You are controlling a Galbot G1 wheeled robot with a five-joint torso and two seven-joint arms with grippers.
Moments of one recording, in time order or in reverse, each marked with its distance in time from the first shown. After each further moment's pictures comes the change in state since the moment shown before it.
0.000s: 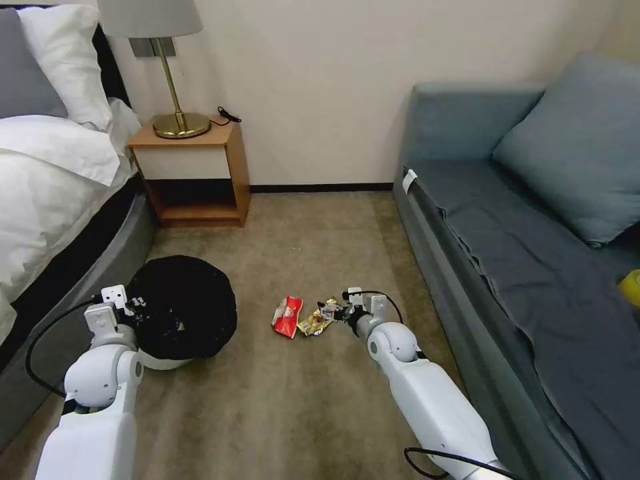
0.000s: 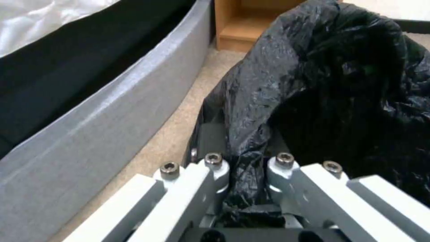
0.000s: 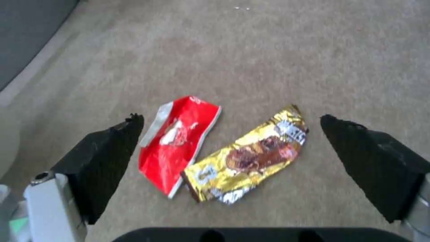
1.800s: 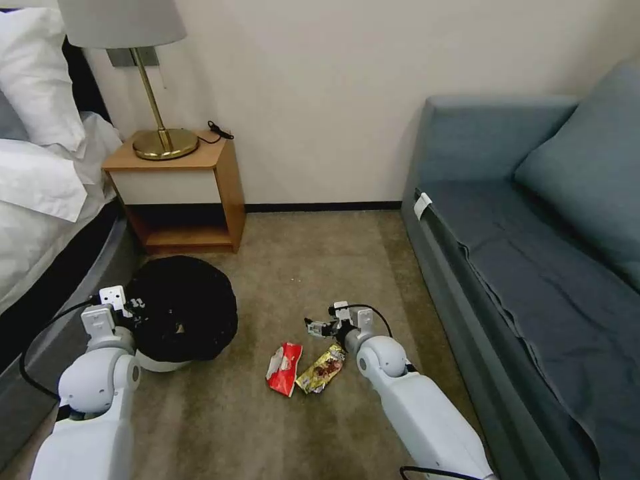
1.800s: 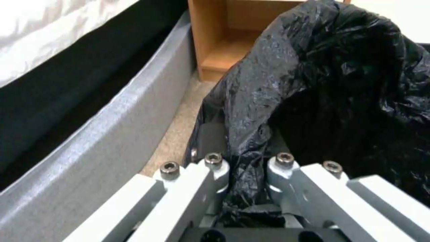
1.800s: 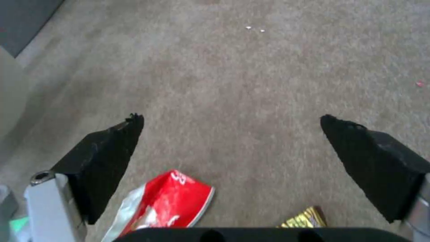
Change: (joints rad) left arm 0.035 0.008 -0.018 -0.067 0.004 0.026 0.011; right arm -0.055 0.013 -0.063 0.021 -0.036 -0.003 -0.009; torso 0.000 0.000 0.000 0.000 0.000
